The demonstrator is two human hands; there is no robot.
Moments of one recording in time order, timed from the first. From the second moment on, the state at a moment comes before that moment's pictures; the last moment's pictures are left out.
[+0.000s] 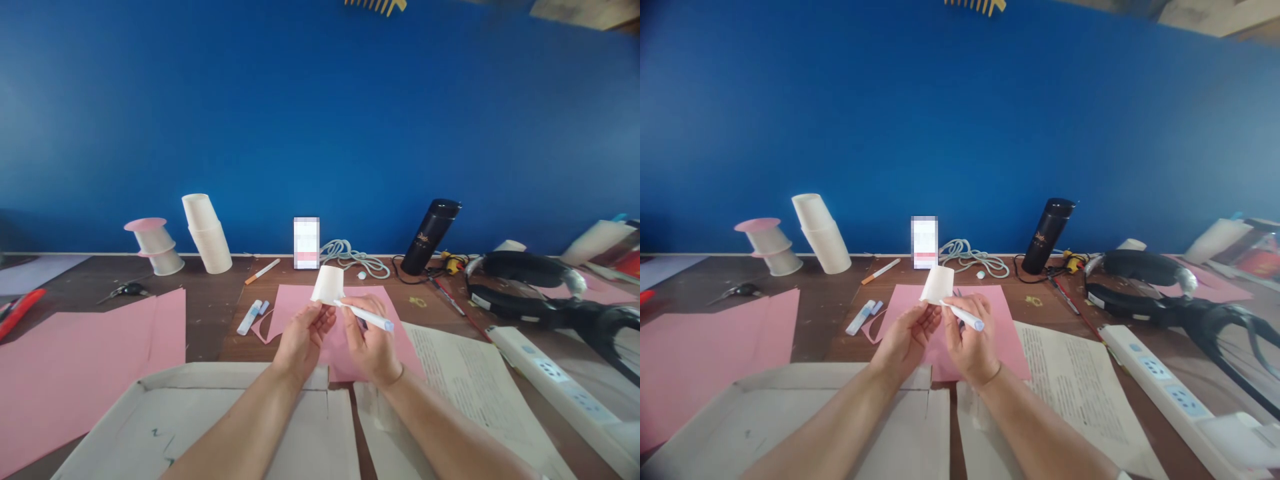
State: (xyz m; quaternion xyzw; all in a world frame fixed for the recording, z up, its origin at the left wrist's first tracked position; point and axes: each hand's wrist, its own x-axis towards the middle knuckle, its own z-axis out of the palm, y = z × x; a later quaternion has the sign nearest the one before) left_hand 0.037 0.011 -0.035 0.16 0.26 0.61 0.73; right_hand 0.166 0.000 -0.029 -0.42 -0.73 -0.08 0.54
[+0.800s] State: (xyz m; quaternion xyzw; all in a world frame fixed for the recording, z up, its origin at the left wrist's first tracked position) left_hand 0.037 0.009 -0.032 0.16 0.27 0.60 0.74; right_hand 0.167 -0.001 -0.025 -0.41 -0.73 -0.05 0.55
